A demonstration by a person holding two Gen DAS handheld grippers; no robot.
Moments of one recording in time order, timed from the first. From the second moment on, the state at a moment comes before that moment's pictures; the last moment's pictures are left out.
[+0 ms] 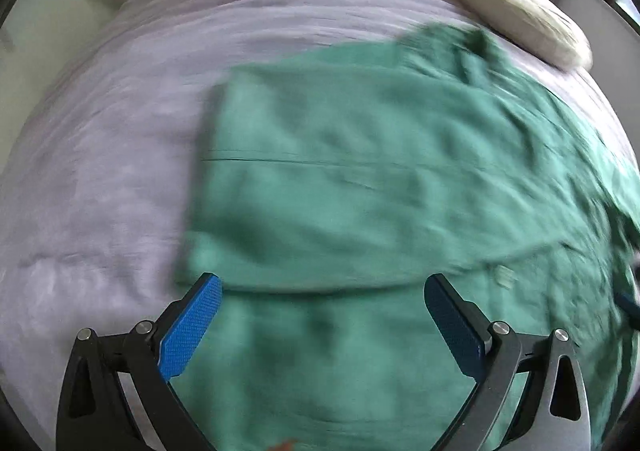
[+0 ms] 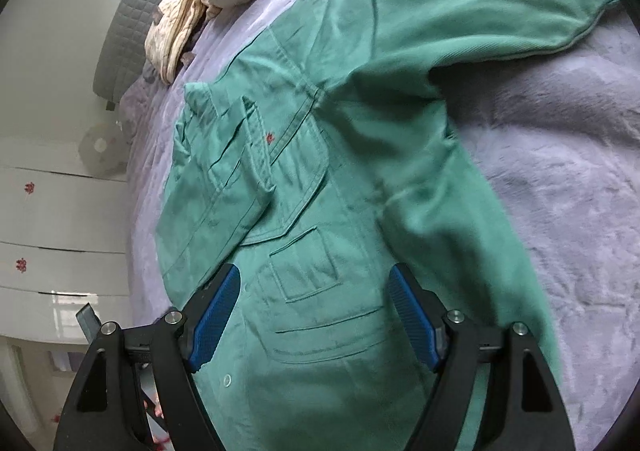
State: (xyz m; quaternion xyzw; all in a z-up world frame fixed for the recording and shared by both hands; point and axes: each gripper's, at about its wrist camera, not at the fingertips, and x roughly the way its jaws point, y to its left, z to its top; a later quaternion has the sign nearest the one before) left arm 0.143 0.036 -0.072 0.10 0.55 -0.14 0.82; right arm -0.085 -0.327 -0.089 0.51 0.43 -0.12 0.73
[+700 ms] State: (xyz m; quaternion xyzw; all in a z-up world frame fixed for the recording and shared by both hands) left arm 0.282 0.082 -0.121 0.02 0.61 -0.23 0.76; right arm 0.142 -0.058 -0.168 0.61 0.46 0.12 0.64
